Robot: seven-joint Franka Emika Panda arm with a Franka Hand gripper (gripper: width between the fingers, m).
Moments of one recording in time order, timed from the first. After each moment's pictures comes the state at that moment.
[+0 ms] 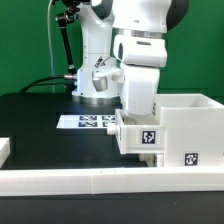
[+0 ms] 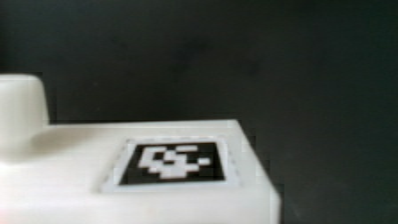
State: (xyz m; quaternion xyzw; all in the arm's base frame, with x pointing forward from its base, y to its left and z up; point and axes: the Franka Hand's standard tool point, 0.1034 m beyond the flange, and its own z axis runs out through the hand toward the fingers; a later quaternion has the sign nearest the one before) arm 0.548 0.016 0.059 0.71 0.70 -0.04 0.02
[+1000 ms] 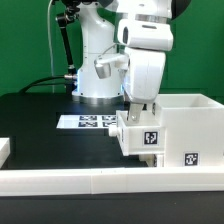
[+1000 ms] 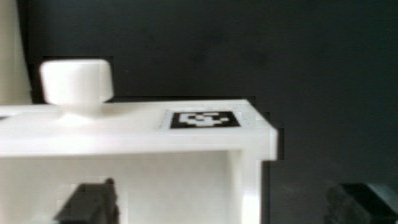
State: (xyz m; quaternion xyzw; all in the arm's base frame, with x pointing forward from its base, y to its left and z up) arm 0.558 0.013 0.096 0.71 0.70 -0.04 0.04
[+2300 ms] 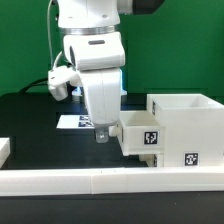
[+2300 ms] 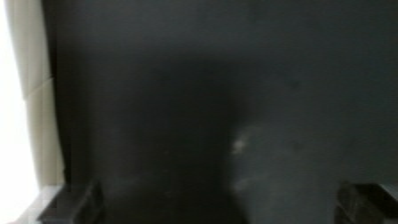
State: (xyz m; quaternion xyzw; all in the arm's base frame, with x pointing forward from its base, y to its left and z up) arm 0.590 -0.042 0.066 0.67 0.74 0.00 -0.08
